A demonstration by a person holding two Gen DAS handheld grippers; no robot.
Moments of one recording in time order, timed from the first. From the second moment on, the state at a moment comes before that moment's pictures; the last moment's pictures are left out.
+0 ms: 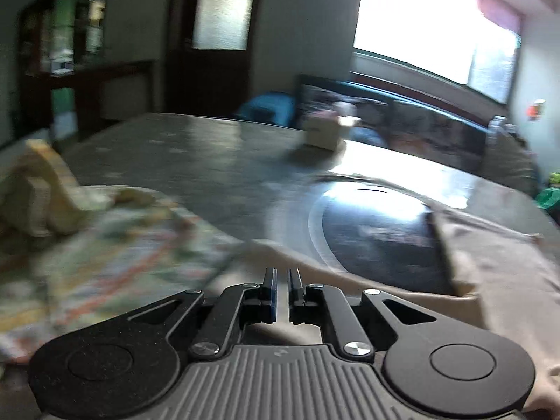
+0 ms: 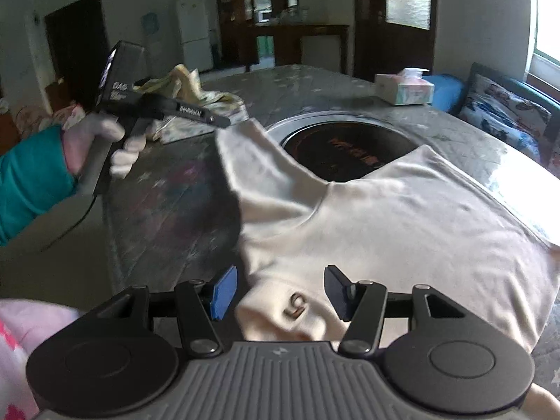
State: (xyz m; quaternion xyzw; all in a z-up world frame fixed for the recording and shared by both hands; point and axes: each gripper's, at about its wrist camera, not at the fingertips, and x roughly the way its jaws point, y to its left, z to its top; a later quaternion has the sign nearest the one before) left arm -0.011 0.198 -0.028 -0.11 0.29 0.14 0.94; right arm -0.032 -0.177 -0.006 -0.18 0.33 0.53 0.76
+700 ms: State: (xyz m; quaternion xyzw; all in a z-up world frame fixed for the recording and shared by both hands) left arm 0.026 0.207 -0.051 -0.04 0.30 0.18 0.93; right arm -0.033 -0.142 -0.017 -0.19 0.33 0.55 0.75
